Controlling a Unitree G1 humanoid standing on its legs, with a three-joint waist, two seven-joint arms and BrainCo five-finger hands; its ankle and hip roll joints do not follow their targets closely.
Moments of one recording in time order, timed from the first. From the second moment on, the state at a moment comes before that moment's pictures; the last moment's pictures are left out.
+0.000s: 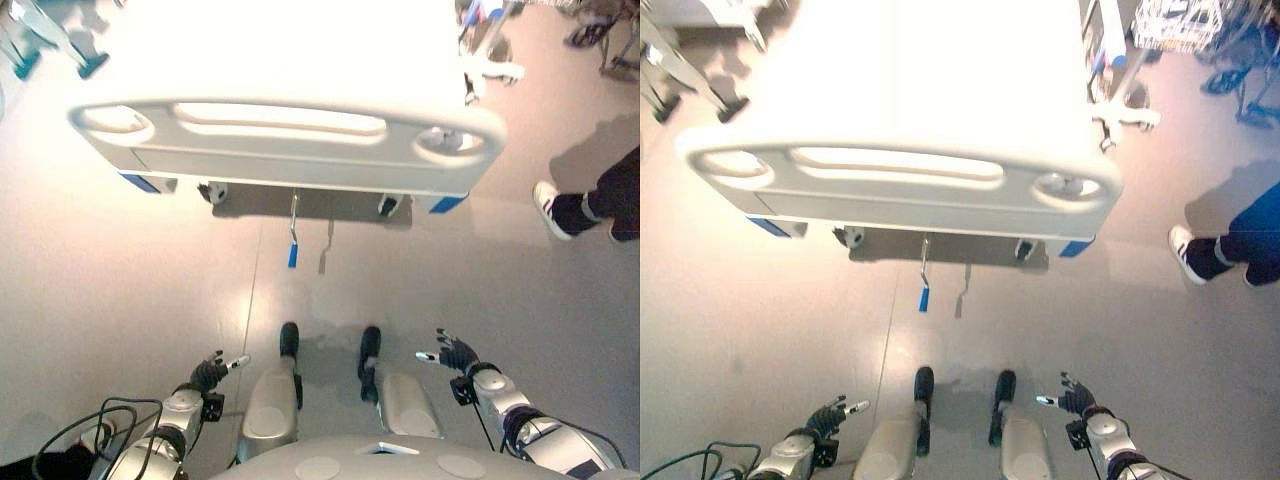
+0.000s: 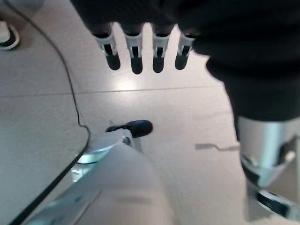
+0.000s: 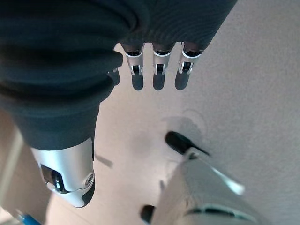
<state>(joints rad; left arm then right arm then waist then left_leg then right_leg) -0.07 0.32 -0.24 1.25 -0.22 -0.12 -0.05 -0.12 -0.32 0.31 1.24 0.21 -0.16 0.06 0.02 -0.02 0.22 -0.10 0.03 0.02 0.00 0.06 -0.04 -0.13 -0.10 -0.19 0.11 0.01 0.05</state>
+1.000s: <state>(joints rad) 0.07 0.25 -0.23 1.24 -0.15 -0.10 -0.11 0.05 -0.29 0.28 1.29 0.21 -0.10 0.13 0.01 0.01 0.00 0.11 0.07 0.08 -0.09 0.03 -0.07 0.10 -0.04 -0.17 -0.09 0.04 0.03</state>
